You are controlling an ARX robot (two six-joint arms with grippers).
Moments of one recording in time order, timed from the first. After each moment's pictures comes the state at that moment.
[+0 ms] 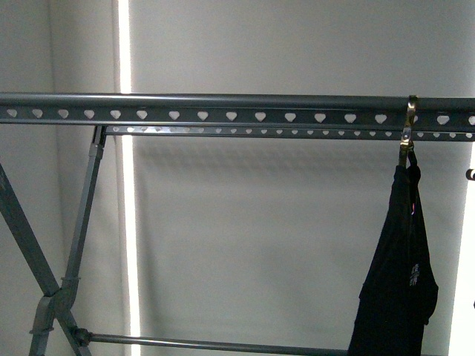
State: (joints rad) left arm 0.00 0.84 0.23 0.61 0.00 0.00; right arm 0.00 0.05 0.06 -0.01 0.00 0.00
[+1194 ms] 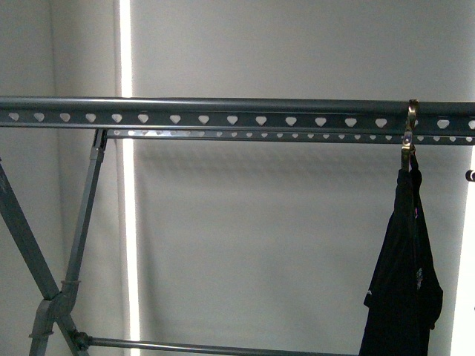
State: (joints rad) left arm 0.00 0.29 0.02 0.30 0.00 0.00; right arm 0.00 0.00 0.01 0.00 0.00 0.00
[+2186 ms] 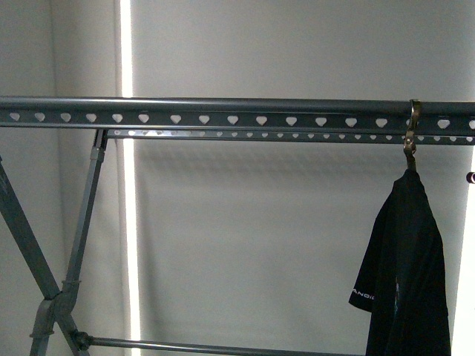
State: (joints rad) left arm 0.00 0.00 0.02 0.00 0.00 0.00; right arm 0.00 0.00 0.01 0.00 0.00 0.00
